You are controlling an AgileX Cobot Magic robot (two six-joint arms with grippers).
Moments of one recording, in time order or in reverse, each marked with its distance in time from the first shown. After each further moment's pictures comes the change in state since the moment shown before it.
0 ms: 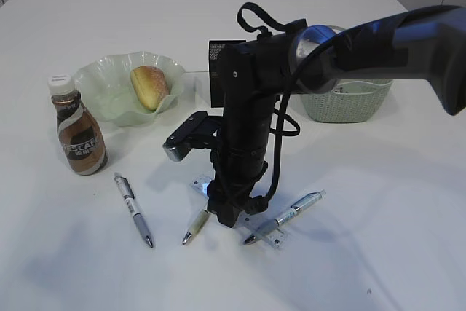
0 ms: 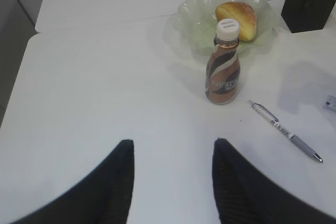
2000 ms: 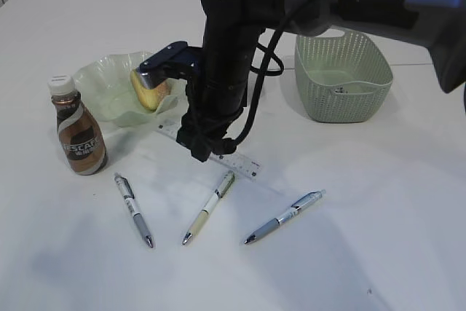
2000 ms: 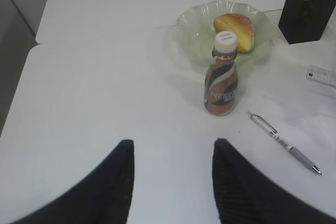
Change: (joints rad) left arm 0.000 0.000 0.000 0.001 -0.043 0.000; right arm 0.000 0.003 -0.309 0.000 0.153 0.060
